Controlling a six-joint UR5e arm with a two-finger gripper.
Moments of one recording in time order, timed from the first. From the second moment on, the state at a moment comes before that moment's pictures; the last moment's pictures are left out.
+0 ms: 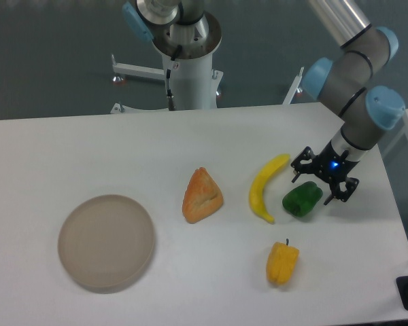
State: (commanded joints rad) arm 2.60 -2.15 -1.43 -1.19 1.25 1.40
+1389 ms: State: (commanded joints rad) arm 2.42 -2.09 -1.25 -1.20 1.56 1.40
